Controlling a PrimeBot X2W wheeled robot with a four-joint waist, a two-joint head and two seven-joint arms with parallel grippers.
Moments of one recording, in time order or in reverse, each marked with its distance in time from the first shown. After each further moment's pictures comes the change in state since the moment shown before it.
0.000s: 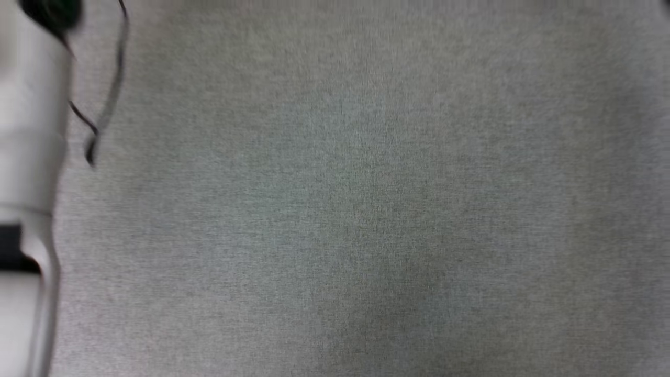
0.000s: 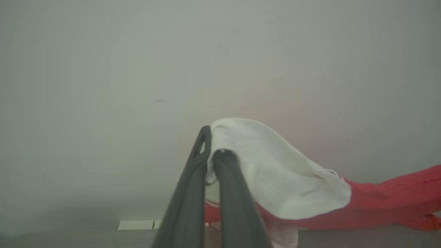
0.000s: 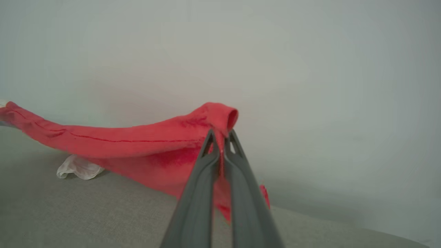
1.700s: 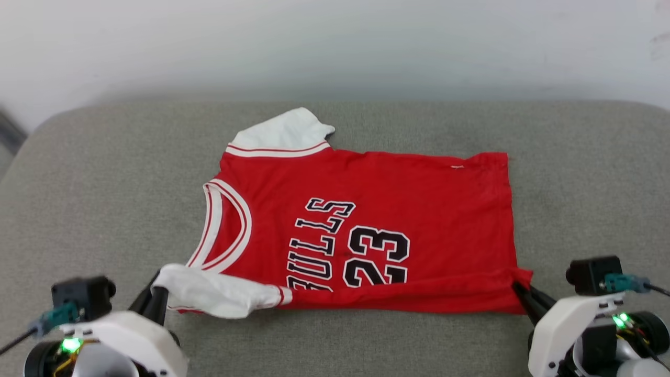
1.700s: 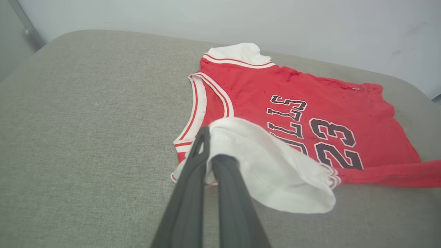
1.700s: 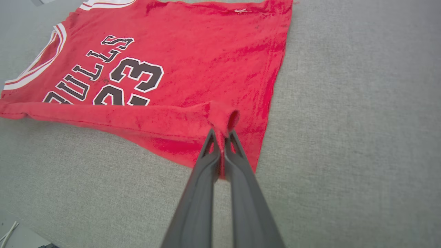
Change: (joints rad) left arm 1.452 0.254 0.068 -1.147 -0.148 0.438 0.387; right arm 1.384 0.059 -0.213 -0.866 -0.020 0.000 0.457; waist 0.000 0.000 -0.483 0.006
